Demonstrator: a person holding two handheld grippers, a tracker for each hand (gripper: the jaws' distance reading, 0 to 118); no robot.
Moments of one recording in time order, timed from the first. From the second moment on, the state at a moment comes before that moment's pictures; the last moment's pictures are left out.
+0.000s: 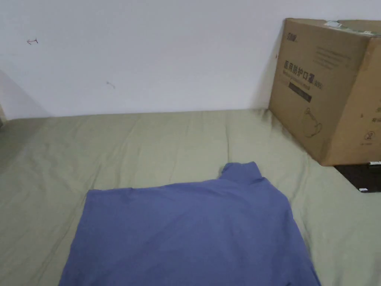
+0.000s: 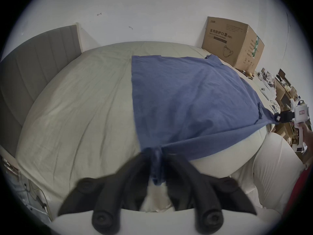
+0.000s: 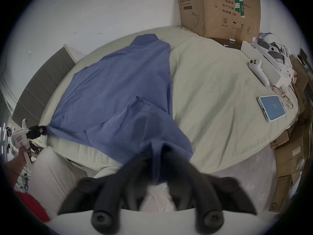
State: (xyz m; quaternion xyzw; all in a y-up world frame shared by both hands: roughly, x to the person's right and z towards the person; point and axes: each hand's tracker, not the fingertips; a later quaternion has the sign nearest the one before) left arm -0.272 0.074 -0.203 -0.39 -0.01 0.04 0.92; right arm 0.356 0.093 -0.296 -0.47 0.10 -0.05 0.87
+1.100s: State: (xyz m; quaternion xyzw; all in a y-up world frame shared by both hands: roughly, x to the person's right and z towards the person) left arm -0.284 0.094 -0.229 -0.51 0.01 0.08 0.86; right arm 0.231 0.229 -0.270 -0.21 0.19 -0.06 0.96
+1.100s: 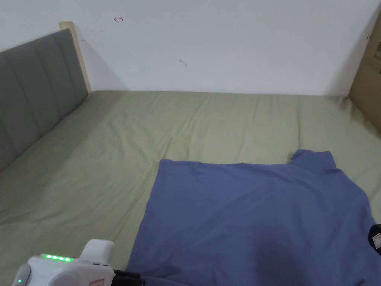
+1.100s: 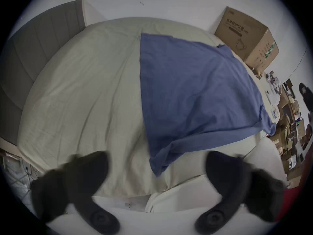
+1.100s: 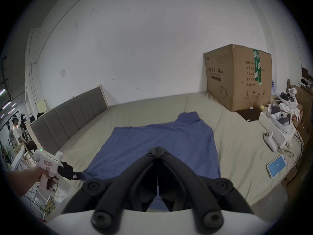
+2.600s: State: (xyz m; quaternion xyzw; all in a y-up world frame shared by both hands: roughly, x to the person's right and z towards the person) left arm -0.245 0.136 -0.211 -0.35 0.03 0.06 0.93; right arm 0.345 0.157 -0.314 -0.38 0.09 -0.17 0.90
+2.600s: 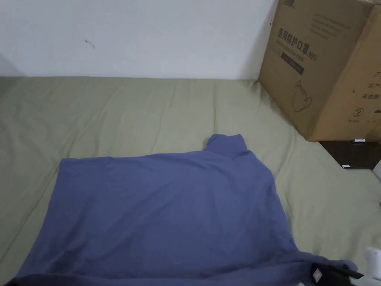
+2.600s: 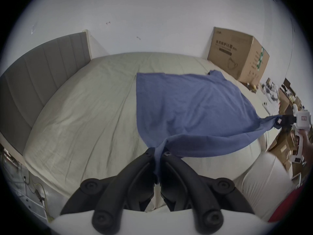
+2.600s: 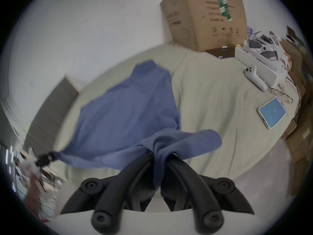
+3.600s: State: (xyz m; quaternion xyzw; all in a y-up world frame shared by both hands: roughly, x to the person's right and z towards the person) left arm -0.257 0.164 -0.291 -0.25 0.07 0.08 0.96; right arm 0.265 0.182 -0.390 -0.21 0.15 -0.10 0.96
